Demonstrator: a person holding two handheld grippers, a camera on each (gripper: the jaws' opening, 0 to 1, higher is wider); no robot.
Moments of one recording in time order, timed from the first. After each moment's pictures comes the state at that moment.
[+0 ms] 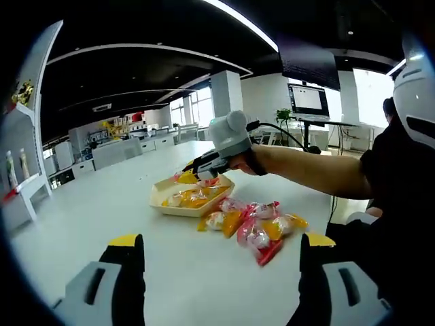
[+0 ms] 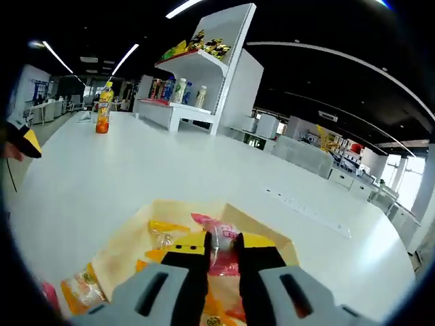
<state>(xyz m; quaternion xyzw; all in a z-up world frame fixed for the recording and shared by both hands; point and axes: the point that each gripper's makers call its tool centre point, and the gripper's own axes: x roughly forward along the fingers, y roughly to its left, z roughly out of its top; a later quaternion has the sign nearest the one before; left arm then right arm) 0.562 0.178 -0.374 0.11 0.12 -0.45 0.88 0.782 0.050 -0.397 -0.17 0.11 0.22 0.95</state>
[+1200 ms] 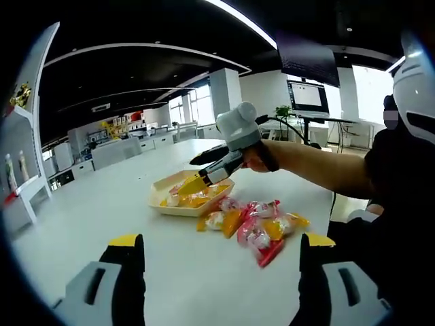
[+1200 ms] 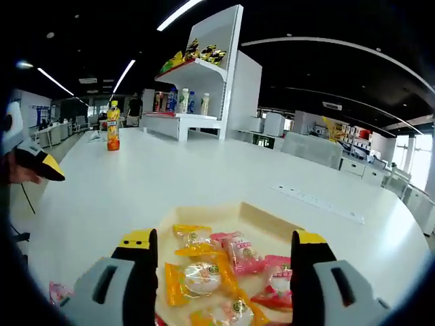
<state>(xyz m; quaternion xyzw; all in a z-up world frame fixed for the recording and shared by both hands) 0.565 0.173 -0.376 0.12 0.12 -0.45 0.88 0.748 0.059 -0.390 -0.11 0.12 0.27 0.95</state>
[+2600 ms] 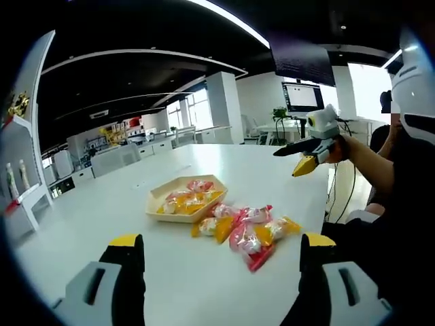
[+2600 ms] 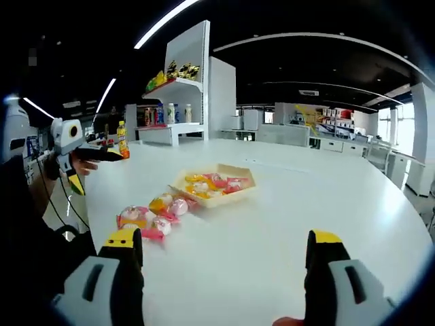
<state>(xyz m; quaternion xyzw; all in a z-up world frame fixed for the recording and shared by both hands) 0.550 0.165 -0.367 0.13 0.10 -0.46 0.87 0.555 -0.098 -0.385 -0.03 0.14 0.22 0.97</state>
